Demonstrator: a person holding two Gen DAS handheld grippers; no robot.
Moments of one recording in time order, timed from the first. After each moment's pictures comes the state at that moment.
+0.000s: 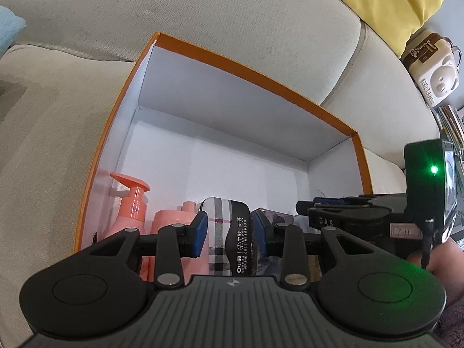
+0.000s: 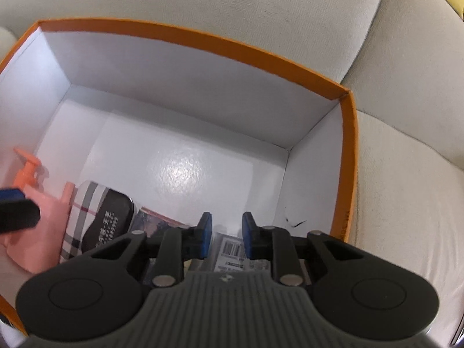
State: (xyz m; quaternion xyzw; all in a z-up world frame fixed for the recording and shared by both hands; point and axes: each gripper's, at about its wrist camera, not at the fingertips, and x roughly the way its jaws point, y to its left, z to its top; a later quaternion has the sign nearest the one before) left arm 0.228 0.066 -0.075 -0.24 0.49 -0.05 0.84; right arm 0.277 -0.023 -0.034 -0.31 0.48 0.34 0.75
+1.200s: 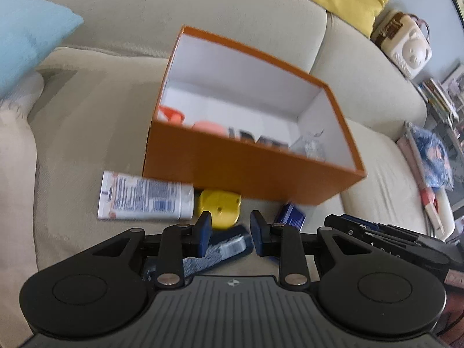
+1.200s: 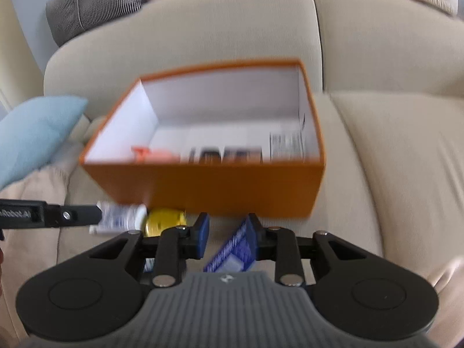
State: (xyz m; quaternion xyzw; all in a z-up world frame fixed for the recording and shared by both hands) left arm 0.085 0.060 -0.059 -0.19 0.46 -0.05 0.86; right arm 0.125 -0.173 0.003 -0.08 0.42 0.39 0.81
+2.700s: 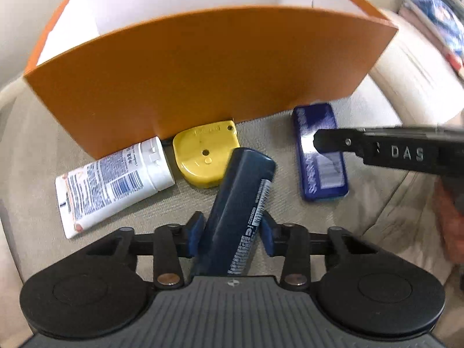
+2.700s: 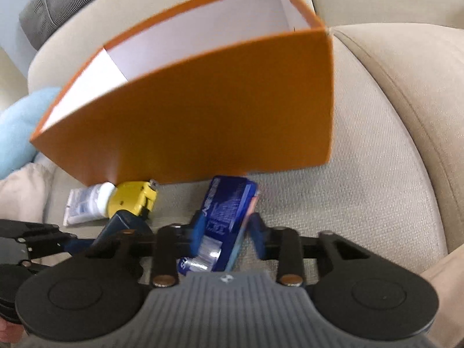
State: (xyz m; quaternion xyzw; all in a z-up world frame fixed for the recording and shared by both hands) left arm 0.107 0.003 -0.130 0.02 0.55 -0.10 0.83; right arm 0.147 -0.170 -0.087 0.00 0.47 0.38 0.79
